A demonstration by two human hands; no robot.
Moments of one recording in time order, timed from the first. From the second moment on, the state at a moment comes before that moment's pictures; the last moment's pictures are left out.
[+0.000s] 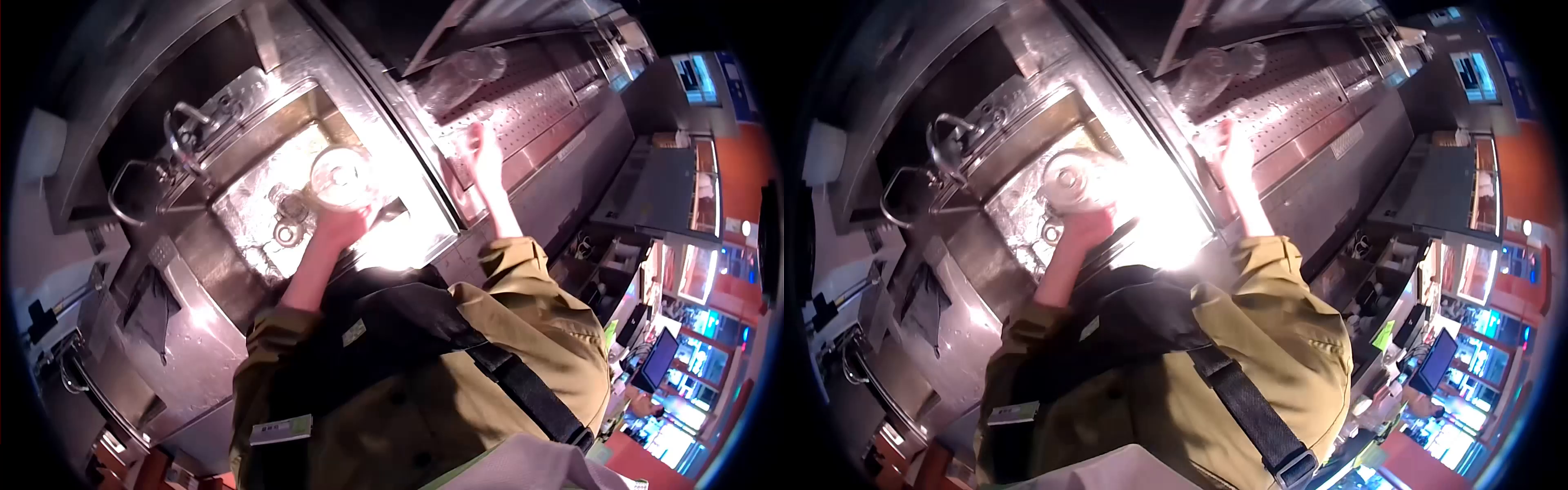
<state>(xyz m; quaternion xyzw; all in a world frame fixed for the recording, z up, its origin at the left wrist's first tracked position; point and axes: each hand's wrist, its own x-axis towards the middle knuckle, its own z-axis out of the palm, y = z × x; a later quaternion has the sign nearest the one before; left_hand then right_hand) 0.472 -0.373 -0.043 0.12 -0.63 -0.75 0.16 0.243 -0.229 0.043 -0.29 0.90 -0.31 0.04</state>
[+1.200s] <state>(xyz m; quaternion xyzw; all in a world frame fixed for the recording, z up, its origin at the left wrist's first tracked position) 0.528 -0.372 -0.238 0.30 -0.91 -0.15 -0.24 0.368 -0.412 0.022 -0.55 0.68 -0.43 0.24</state>
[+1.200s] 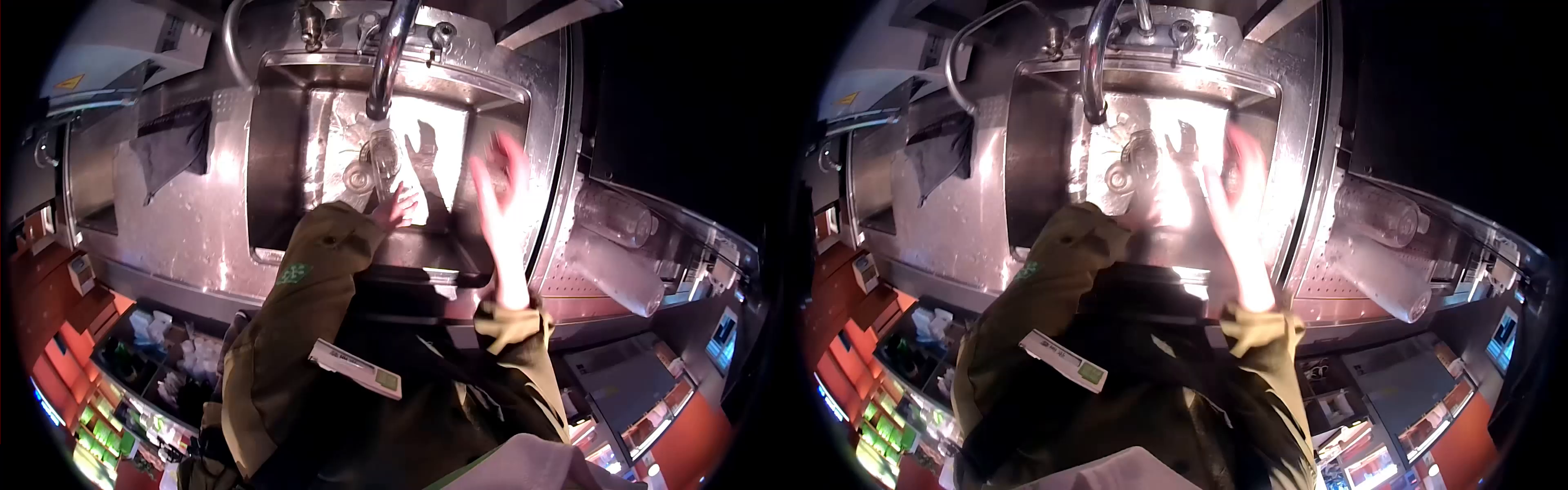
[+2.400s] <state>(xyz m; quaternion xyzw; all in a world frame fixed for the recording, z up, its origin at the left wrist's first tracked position) 0.667 -0.524 -0.081 0.56 -0.17 -0.79 0.15 0.378 -0.375 -0.084 -0.50 0.58 -0.15 0.63</state>
